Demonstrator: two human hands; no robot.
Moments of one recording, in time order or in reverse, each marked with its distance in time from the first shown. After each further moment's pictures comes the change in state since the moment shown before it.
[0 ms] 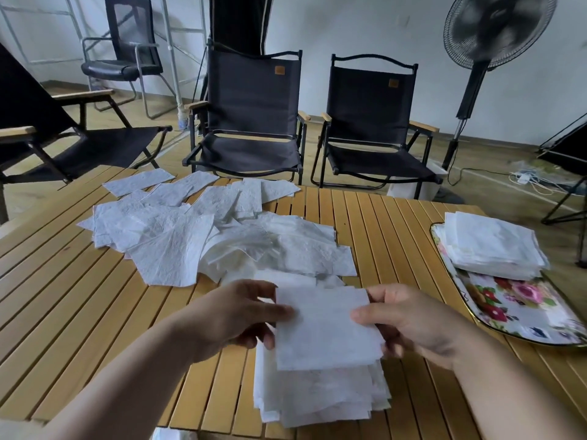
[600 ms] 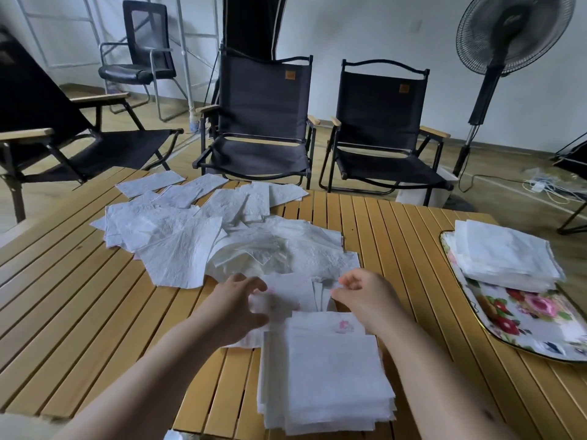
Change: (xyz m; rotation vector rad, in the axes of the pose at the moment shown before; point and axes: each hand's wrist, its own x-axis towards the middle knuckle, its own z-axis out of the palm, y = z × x) left_hand 0.040 -0.038 -0.027 0.914 0.407 0.040; right_hand 0.076 0.006 0.028 -0.422 0.465 -0.076
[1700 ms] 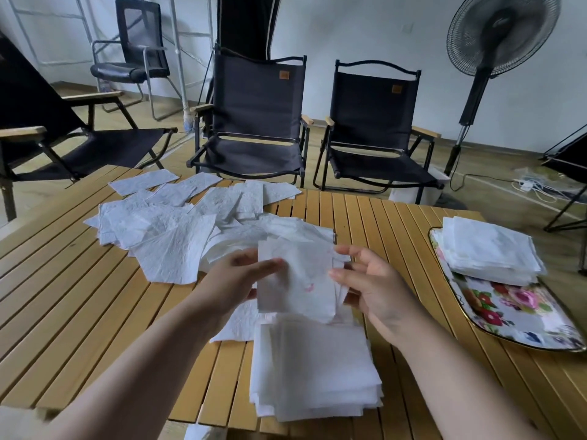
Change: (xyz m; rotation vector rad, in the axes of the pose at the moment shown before) left_hand -0.019 0.045 -0.026 -1.143 0.018 0.024; right_hand -0.025 -0.007 -0.023 0.814 -0.169 -0.108
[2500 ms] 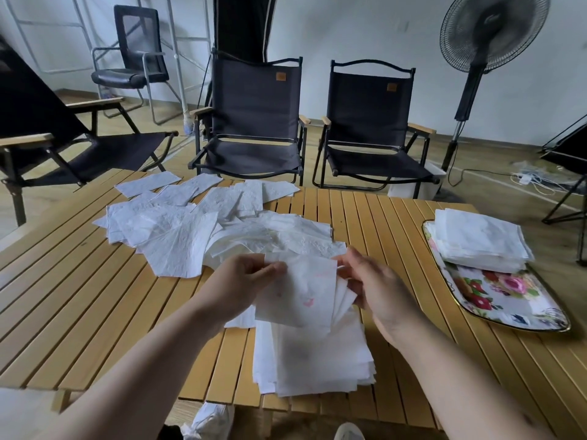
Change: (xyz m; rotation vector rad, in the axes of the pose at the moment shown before) left_hand -0.027 0.002 0.009 0.329 0.038 0.072; right_hand -0.028 0.007 -0.004 -0.146 0.077 -0.027
